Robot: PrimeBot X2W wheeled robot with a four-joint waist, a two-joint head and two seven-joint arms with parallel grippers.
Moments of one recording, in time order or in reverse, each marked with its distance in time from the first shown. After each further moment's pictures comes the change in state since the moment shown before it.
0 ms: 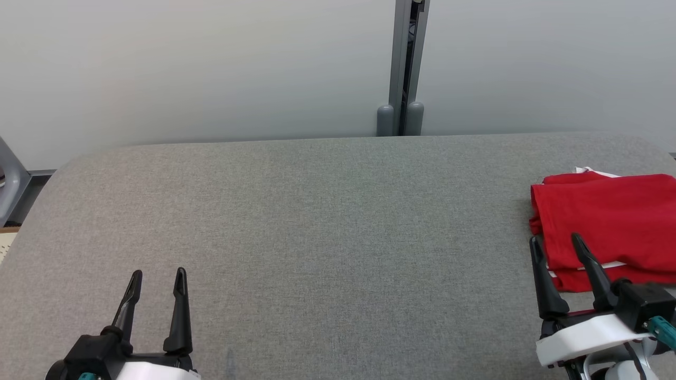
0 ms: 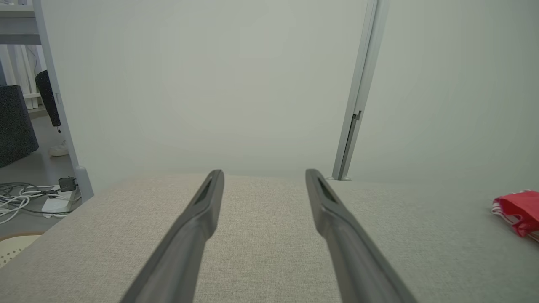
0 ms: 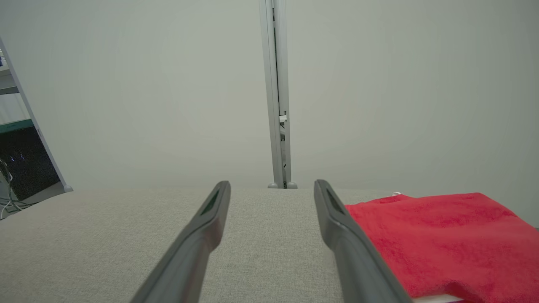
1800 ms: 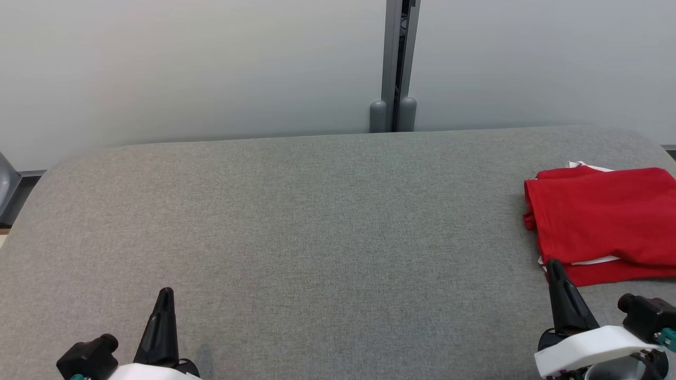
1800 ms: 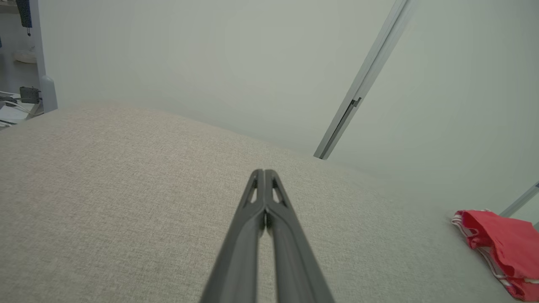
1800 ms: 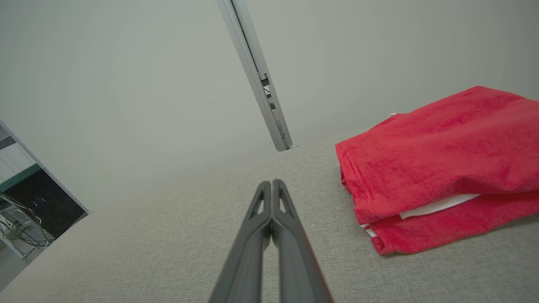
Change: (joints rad) left arm 0.001 -0.013 -0.018 0.081 -0.247 -0.009 0.072; right arm 0.045 0.028 0.004 0.030 0.240 0.000 0.068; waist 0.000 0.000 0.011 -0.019
